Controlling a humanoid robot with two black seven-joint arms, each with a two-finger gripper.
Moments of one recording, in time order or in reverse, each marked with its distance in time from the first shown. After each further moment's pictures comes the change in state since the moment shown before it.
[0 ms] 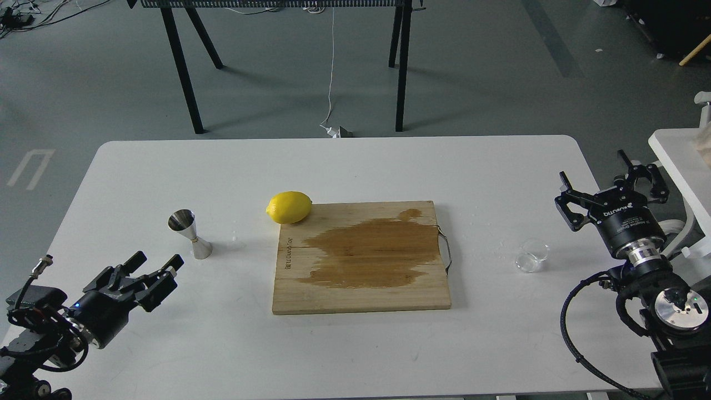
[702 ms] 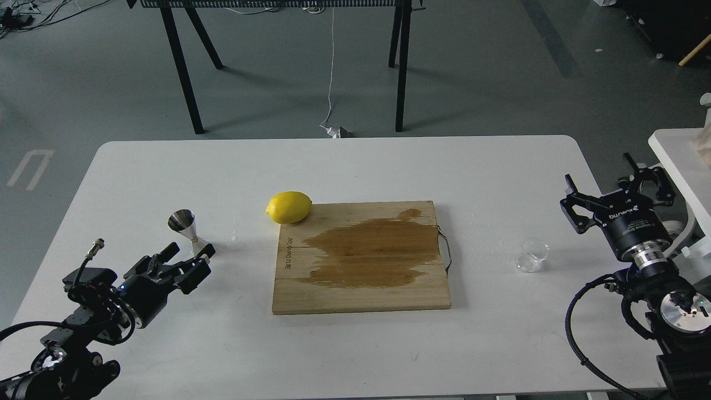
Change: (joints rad) left arm -0.148 -0.163 0.058 0.216 -0.009 -0.030 0.000; right arm -0.013 -0.013 0.006 0.002 0.000 0.000 0.000
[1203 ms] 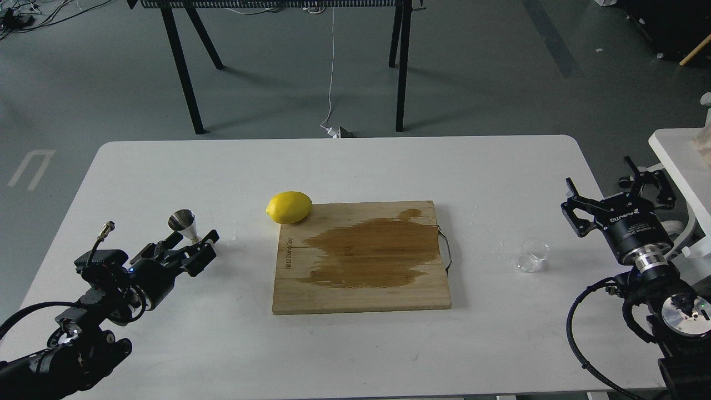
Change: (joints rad) left arm -0.104 -0.089 0.001 0.159 -0.002 -0.053 0.000; right arm -0.011 -0.002 0.000 0.002 0.000 0.000 0.000
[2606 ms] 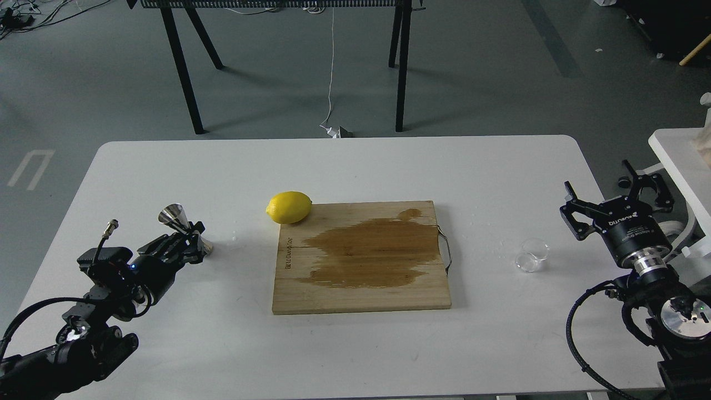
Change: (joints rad) left arm -0.046 -0.062 0.012 0.133 0.002 0.061 0.000; right arm -0.011 0.001 -0.005 -0.002 0.000 0.000 0.000
